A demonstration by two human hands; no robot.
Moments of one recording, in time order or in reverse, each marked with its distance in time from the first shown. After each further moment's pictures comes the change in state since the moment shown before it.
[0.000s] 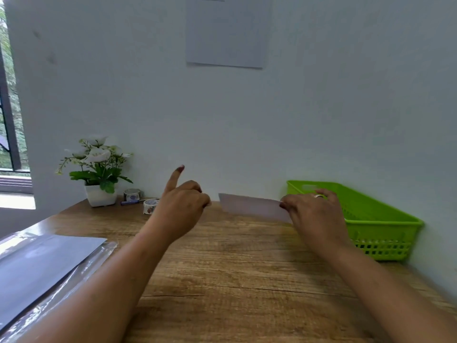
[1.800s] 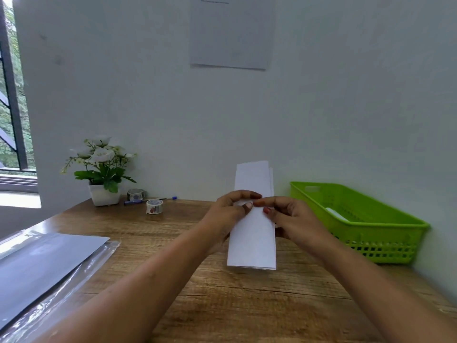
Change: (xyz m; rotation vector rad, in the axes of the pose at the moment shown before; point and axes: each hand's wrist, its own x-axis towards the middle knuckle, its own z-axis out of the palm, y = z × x) left_hand 0.018 0.080 -0.017 -1.793 -0.319 -0.669; right_hand 0.003 -0.039 -0.019 1.456 -0.495 0.498
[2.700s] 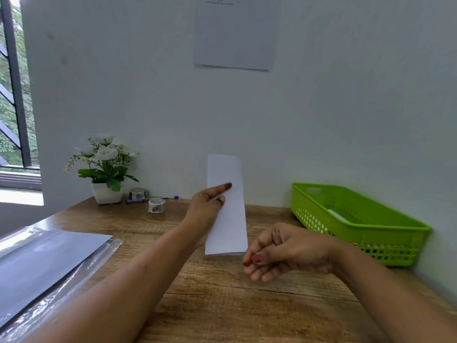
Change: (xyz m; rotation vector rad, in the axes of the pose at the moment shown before) left_hand 0.009 -0.002 -0.031 -0.049 0.256 0.011; right_hand -0.016 -0.013 -0.001 0.005 -0.710 0.378
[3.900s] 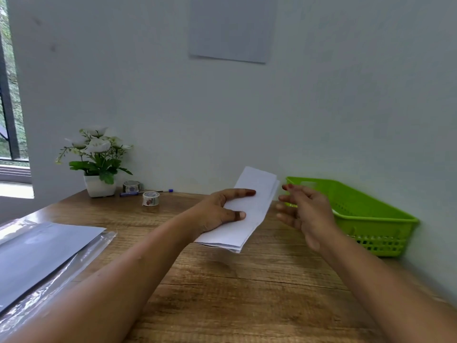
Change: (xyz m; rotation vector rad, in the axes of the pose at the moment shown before) left_hand -0.005 0.002 0.003 0.436 -0.493 0.077; right_hand 0.013 0.009 -0.027 0.430 1.051 -0.337
